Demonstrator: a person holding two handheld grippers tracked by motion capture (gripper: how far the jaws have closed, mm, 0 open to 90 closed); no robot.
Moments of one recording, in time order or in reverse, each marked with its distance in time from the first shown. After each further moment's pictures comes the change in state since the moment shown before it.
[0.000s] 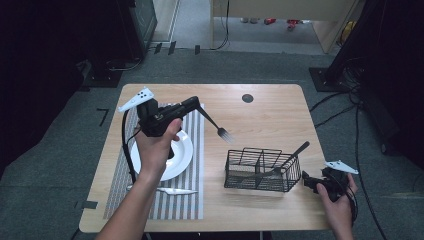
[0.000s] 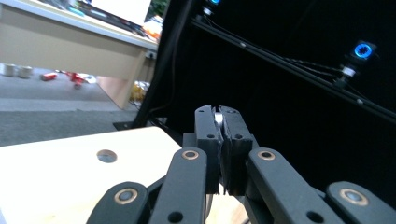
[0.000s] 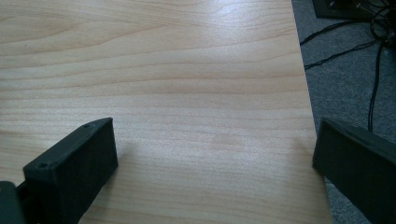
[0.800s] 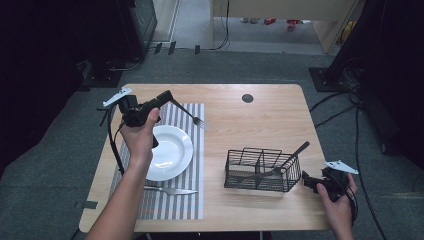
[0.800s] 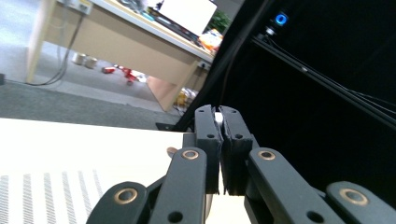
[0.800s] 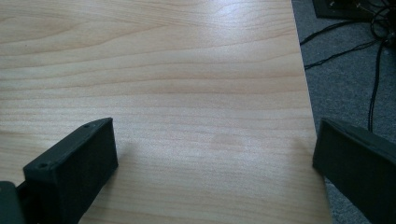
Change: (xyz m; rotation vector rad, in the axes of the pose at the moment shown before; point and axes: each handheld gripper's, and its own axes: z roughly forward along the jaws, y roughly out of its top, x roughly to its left) left arm 0.095 -0.014 -0.012 -0.064 0.198 -0.137; right arm 0.000 0.000 0.000 0.002 0.001 0.002
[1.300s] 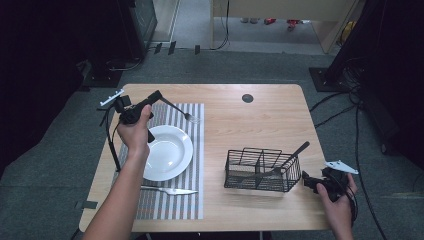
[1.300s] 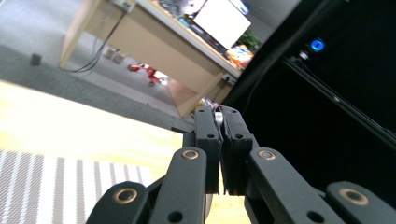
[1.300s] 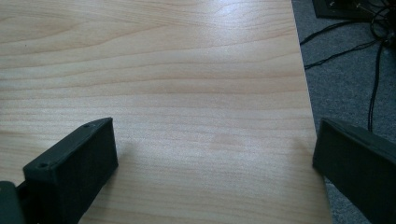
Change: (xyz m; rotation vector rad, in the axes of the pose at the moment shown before) left arm 0.066 -0.012 0.013 -0.046 0.092 -0.147; right arm 0.000 0.000 0.000 0.000 -0.001 -0.001
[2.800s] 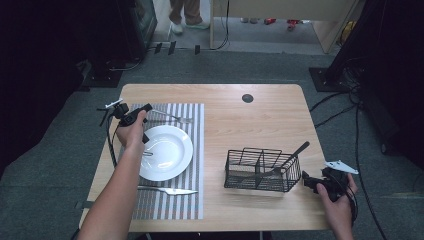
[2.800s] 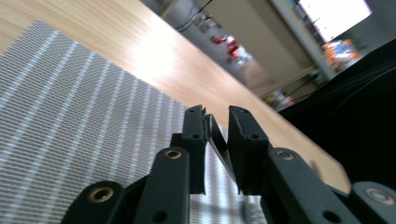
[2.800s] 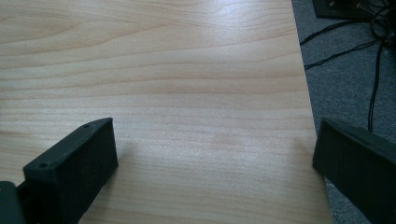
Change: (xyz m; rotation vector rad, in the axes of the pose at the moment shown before) left arm 0.115 -0.022 0.030 0.110 0.353 -0.166; right arm 0.000 0.000 0.000 -0.001 0.000 0.000
